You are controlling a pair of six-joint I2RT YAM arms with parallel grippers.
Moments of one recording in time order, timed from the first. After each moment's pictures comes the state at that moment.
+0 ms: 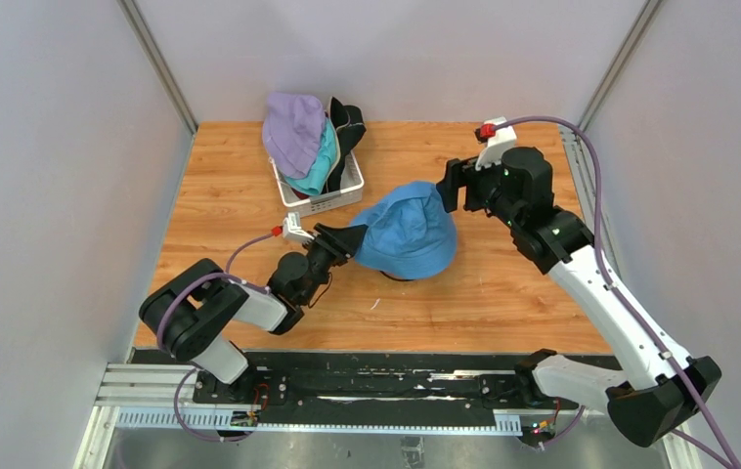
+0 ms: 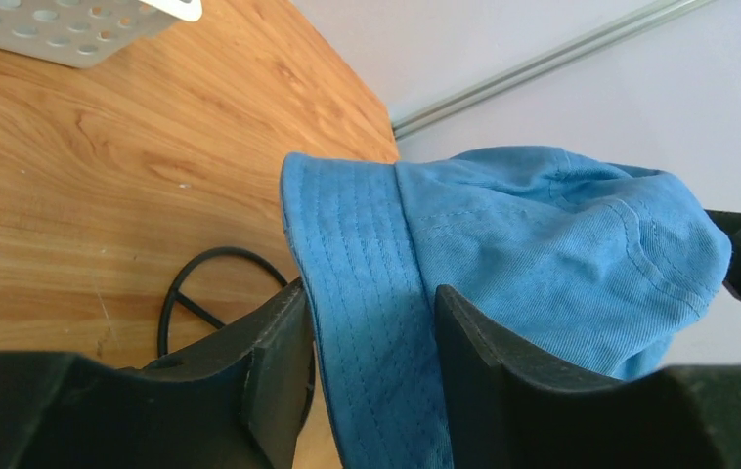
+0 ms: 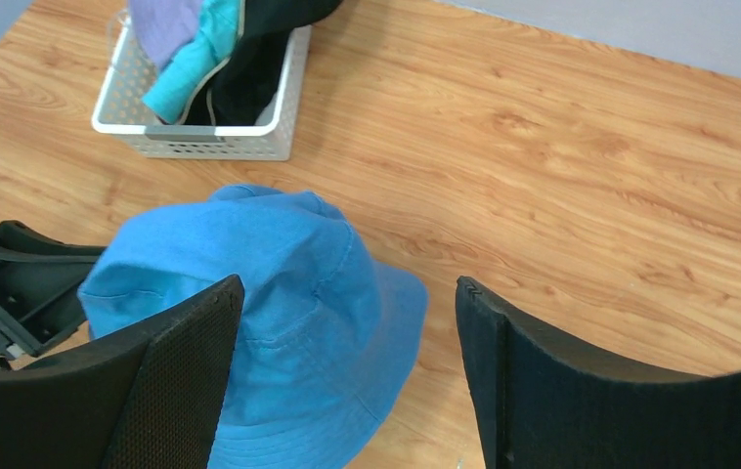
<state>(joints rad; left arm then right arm) -0.71 1.53 0.28 1.31 -0.28 -1.05 0.50 1.11 1.20 -0.40 0.04 0.09</state>
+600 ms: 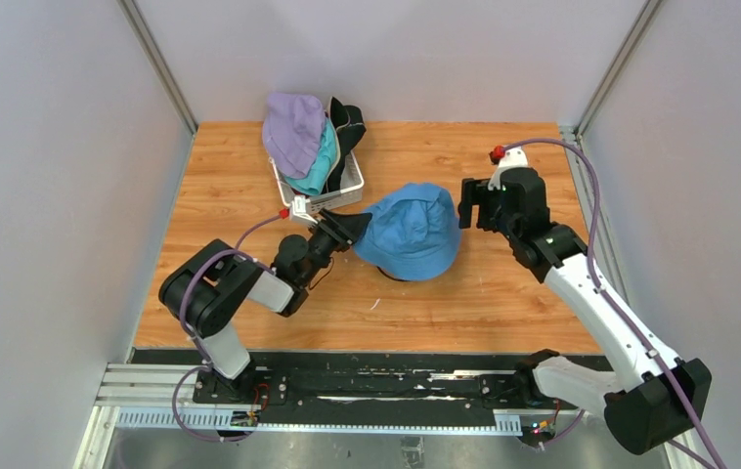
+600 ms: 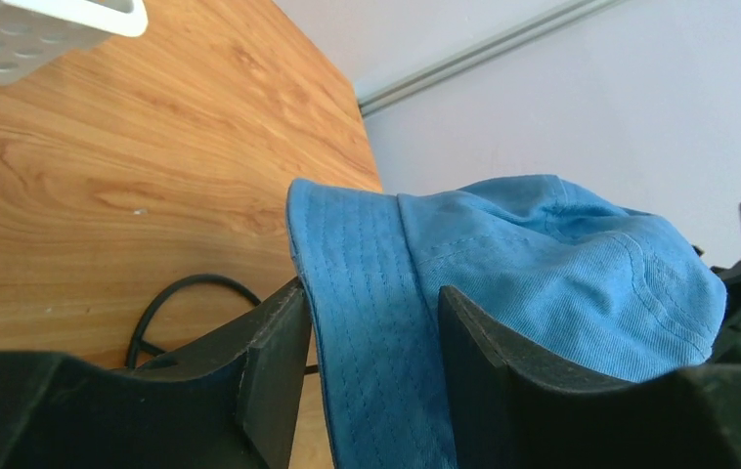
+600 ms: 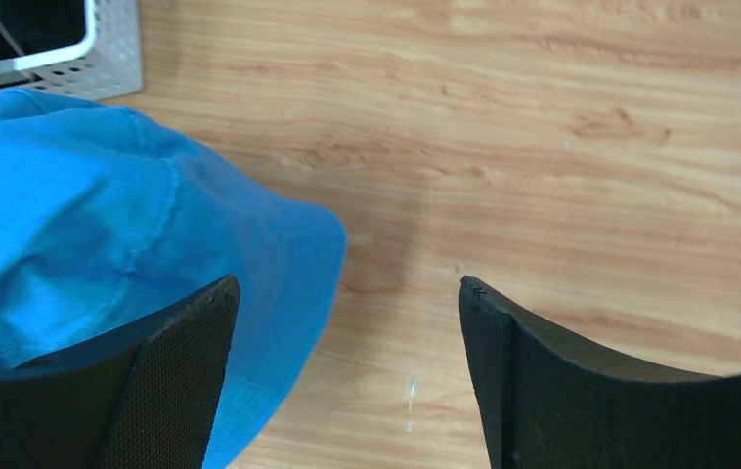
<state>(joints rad) -0.58 1.68 0.39 1.40 -0.03 -1.10 0.42 1.09 1.02 -0.41 0.19 0.14</state>
